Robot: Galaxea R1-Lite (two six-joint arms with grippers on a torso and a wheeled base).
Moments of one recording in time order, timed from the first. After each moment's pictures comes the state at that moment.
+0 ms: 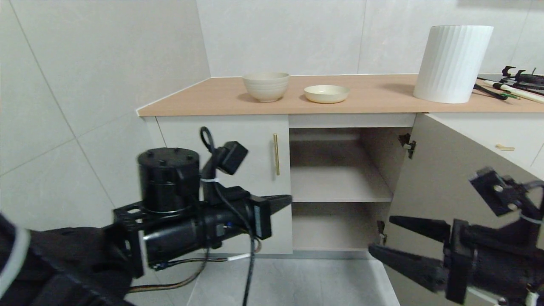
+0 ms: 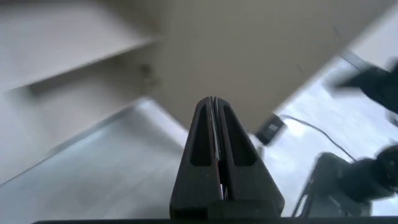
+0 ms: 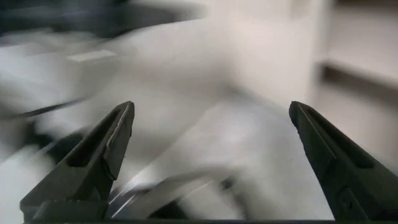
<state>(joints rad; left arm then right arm) -0.62 1.69 -0.69 -0.73 -0.27 -0.34 0.66 1.35 -0.38 -0.81 0.23 0.25</state>
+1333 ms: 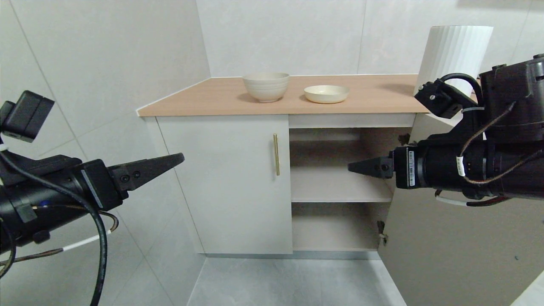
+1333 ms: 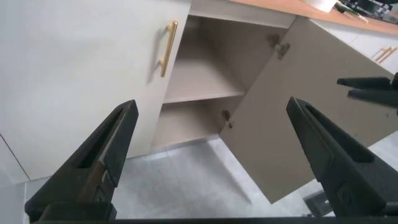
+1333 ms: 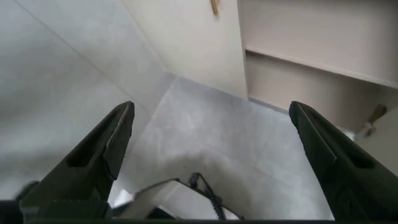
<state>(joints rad) -0.24 1.20 -0.66 -0.41 -0.27 -0.33 0.63 1.51 -1.12 0.02 -0.02 0.29</state>
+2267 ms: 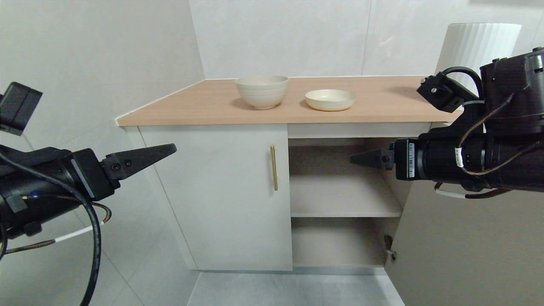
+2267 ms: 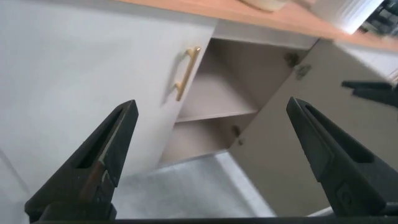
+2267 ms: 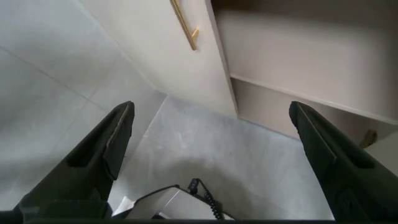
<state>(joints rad) -0.21 1.19 -0.69 -0.39 -0.27 -0.37 0.61 1.52 -1.15 0.02 -0.02 0.29</state>
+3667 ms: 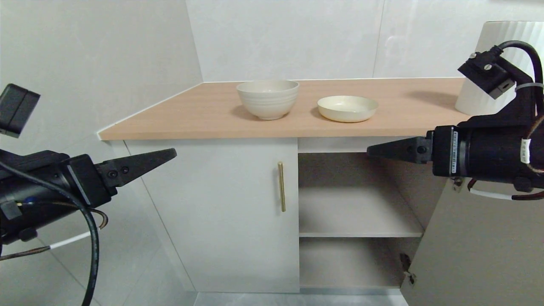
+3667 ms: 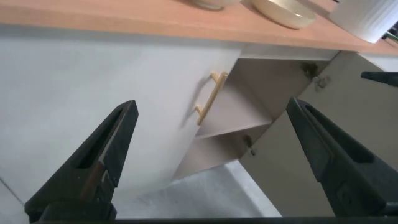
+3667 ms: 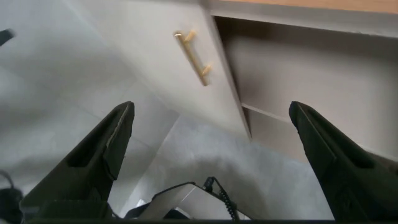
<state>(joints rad) -0.21 1.18 -0.68 -0.39 -0.30 -0.33 0.63 1.40 -1.14 0.07 0.03 0.32</state>
